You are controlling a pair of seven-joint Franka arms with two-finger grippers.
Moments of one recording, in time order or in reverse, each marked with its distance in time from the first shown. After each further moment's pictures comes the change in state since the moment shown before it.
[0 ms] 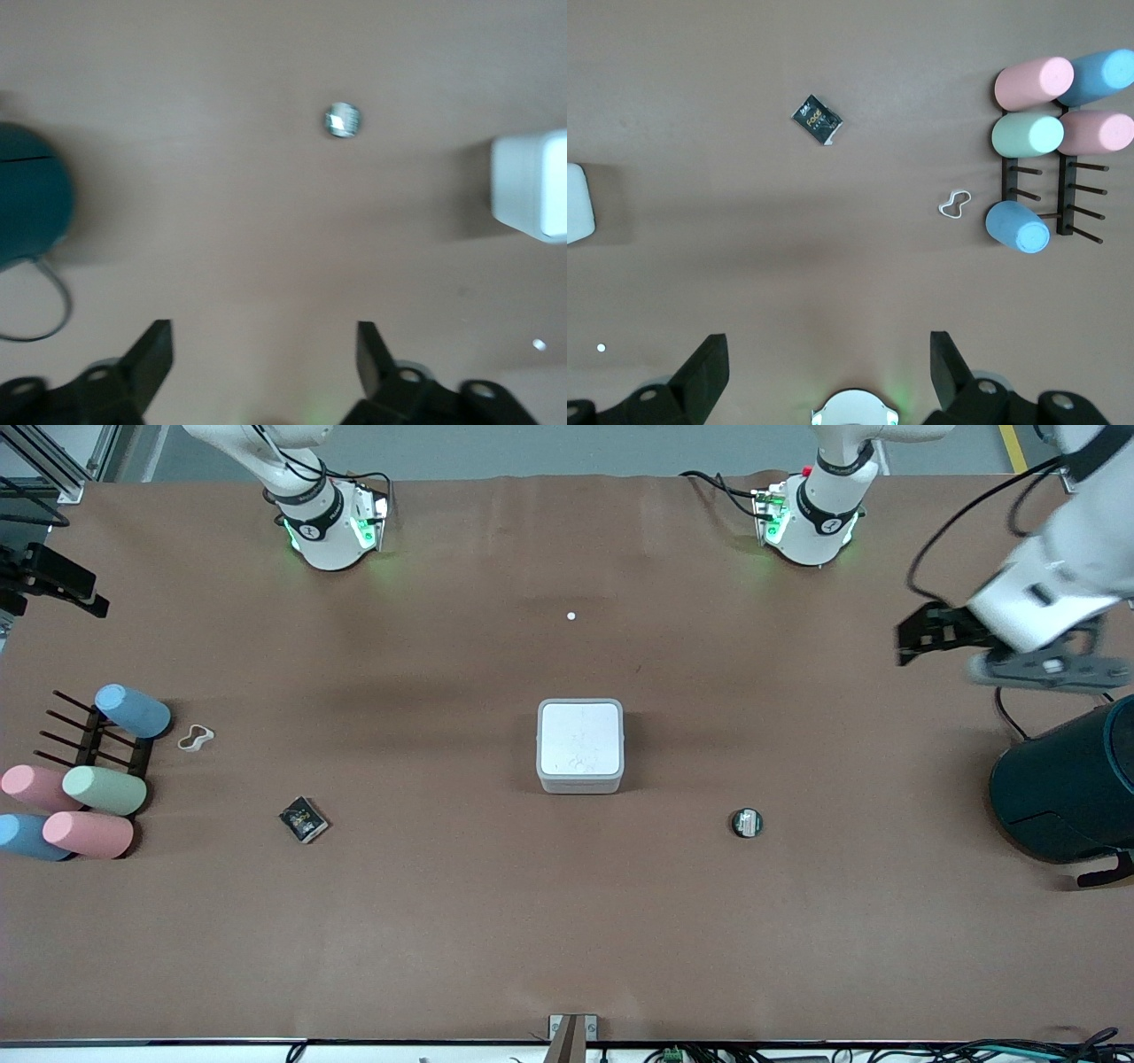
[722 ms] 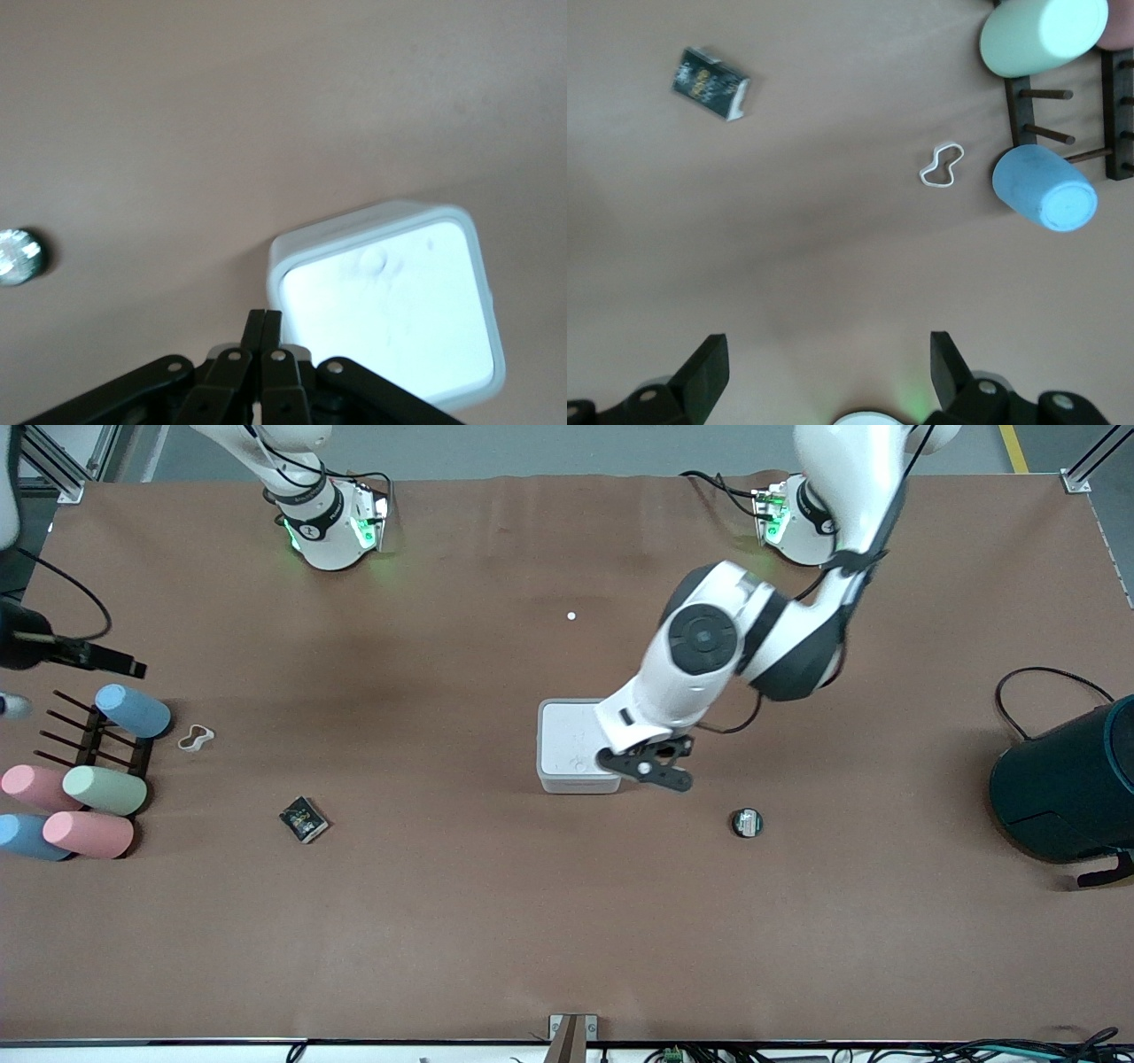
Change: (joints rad) left arm -0.377 0.525 -0.061 0.117 0.054 0.567 -0.298; right arm -0.190 0.039 -0.019 -0.477 0.032 0.379 0.004
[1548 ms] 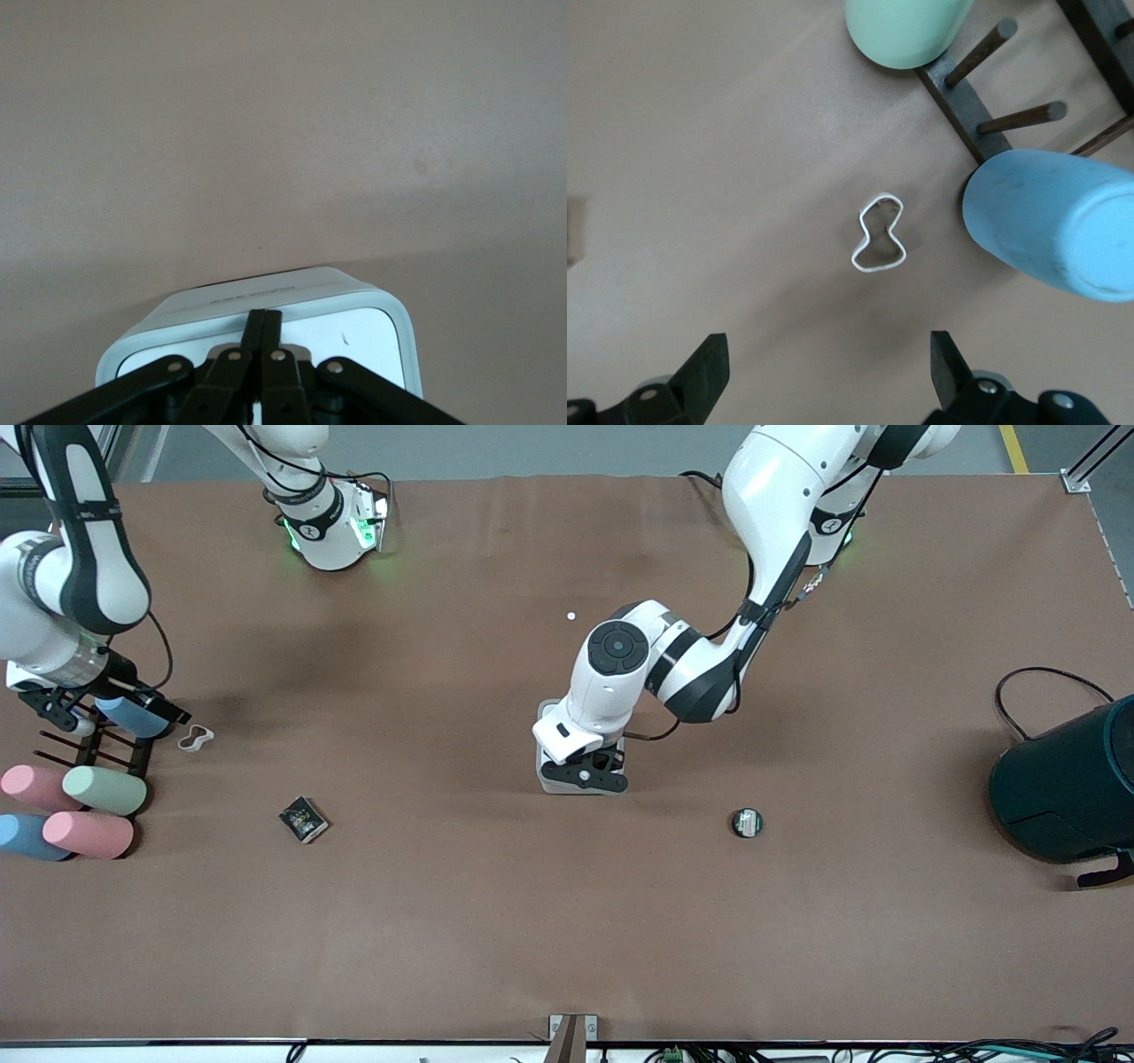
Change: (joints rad) left arm -0.068 0.116 0.001 0.015 0.033 0.196 -0.220; right arm -0.133 0.068 0.007 -0.486 0.006 0.801 0.196
